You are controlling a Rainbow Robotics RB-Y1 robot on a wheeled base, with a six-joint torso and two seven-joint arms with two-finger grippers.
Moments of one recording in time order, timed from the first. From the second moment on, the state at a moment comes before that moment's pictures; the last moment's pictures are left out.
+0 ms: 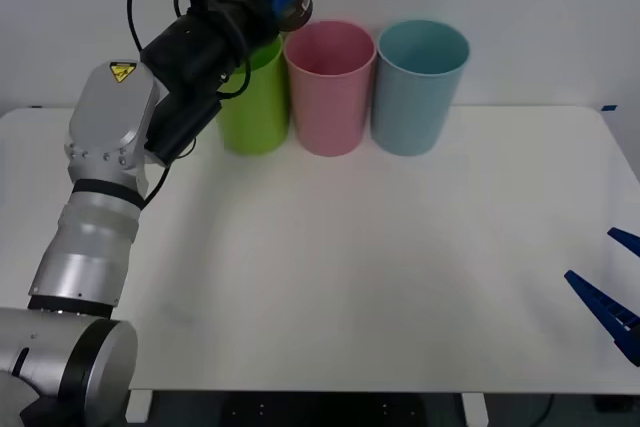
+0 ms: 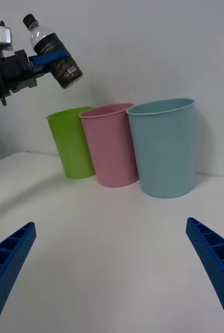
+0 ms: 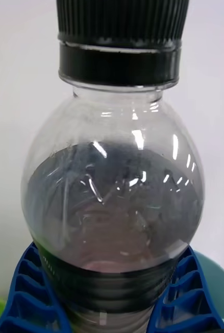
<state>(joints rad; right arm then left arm) 0.35 -0.40 -0.52 -1.66 0.96 -1.22 0.00 -0.78 0.16 0.11 -1.20 -1.55 -0.47 0.41</state>
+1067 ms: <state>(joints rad) 0.35 -0.40 -0.52 -1.66 0.96 -1.22 0.00 -1.15 0.06 0.10 -0.74 -1.76 -0.27 0.37</state>
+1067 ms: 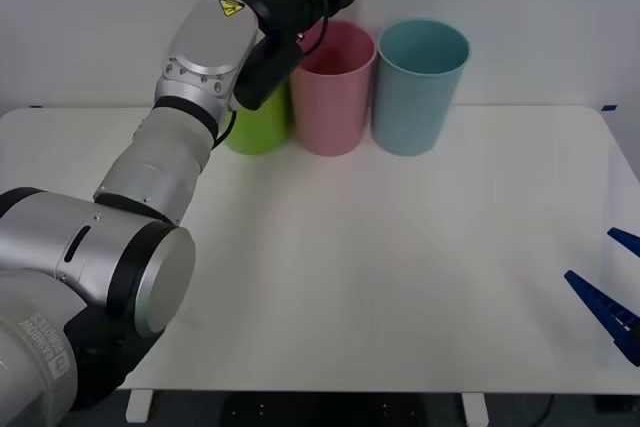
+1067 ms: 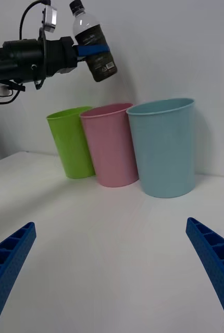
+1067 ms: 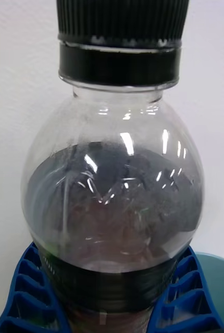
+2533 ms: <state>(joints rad) 0.35 -0.40 -0.52 -1.66 0.96 -1.22 0.00 -0.94 0.19 -0.01 -0.96 -1.40 -0.36 0.34</state>
